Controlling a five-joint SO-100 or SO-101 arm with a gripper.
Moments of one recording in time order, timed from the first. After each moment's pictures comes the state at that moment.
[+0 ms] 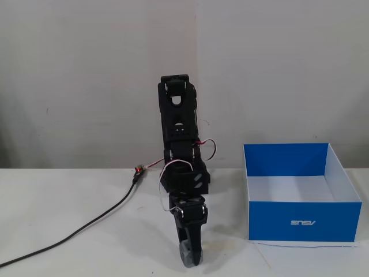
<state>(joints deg) -13.2 89.9 121.1 50.4 -7.2</state>
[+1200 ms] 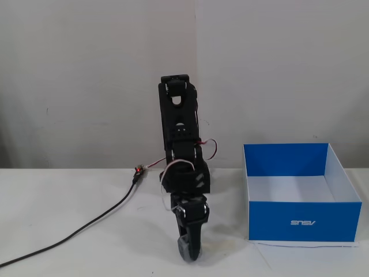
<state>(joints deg) -13.8 90.7 120.7 52.5 -7.2</state>
